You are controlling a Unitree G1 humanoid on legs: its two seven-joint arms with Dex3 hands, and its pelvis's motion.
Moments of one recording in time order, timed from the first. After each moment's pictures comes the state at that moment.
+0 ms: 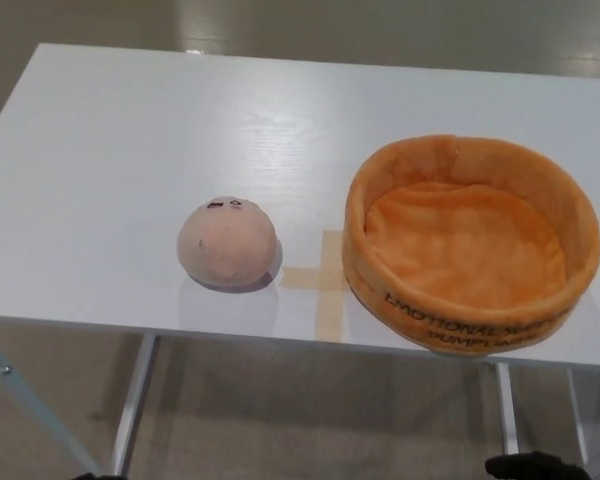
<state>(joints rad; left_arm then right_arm) -0.15 0.30 -0.05 1.17 0.20 -0.33 0.13 -0.27 -0.18 -0.07 1.21 -0.18 -0.21 -0.07</state>
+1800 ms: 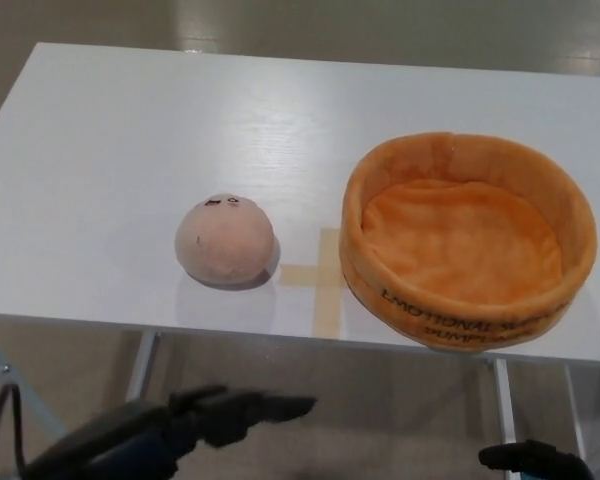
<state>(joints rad) 0.17 0.77 -0.22 -0.30 0.00 -0.51 -0.42 -0.30 -0.18 -0.06 1.26 -0.18 -0.28 -0.09</state>
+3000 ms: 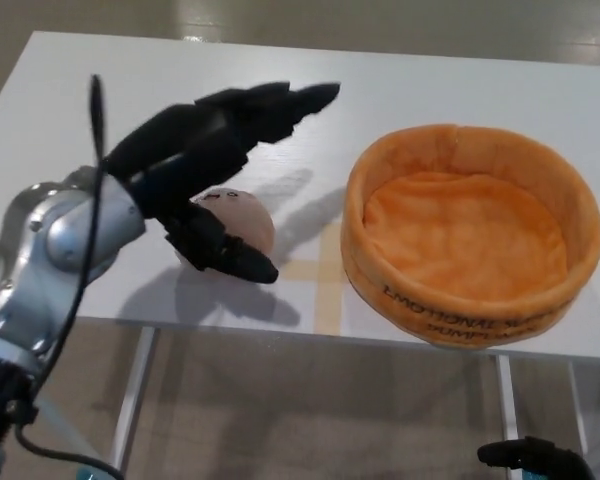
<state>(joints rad) -0.66 0.54 -0.31 0.28 0.39 -0.32 -0.33 -0.30 -0.18 -0.05 1.27 -0.18 -0.28 -0.10</state>
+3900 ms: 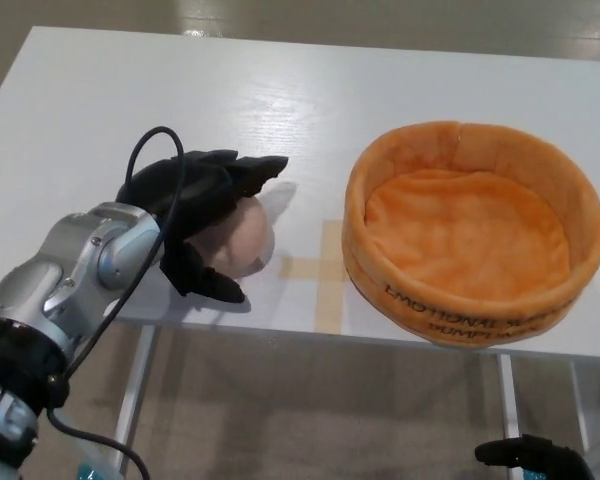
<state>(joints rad) -0.78 0.49 -0.46 0.72 0.63 -0.30 -0.14 -0.31 -0.18 -0.04 1.27 -0.18 -0.27 -0.10</state>
